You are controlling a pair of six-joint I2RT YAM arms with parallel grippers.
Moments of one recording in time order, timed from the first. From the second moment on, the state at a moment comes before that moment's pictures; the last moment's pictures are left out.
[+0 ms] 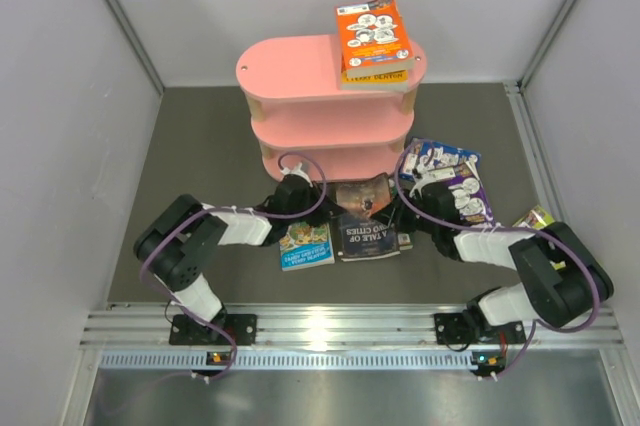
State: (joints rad) left arm -0.66 1.68 0.64 0.49 0.19 -1.08; right arm 0.47 1.39 0.38 0.46 -0.28 0.73
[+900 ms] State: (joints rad) left arm -0.71 1.20 0.27 0.52 0.22 -1.18; right arm 0.49 0.64 0.43 -0.22 -0.39 0.91
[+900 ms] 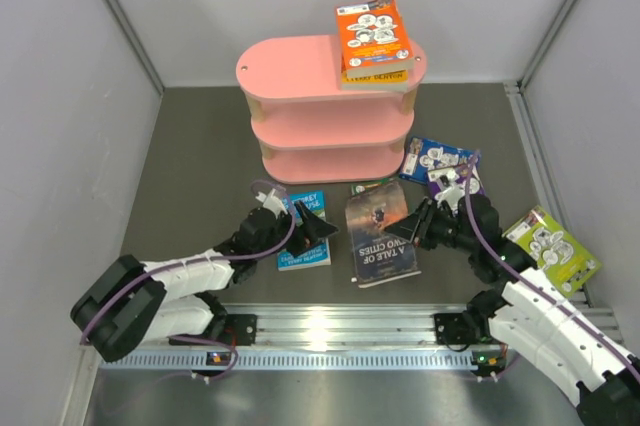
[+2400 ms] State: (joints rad) left arm -0.91 1.11 0.26 0.91 -0.04 -1.31; right arm 0.49 0.90 0.08 0.98 -0.52 1.63
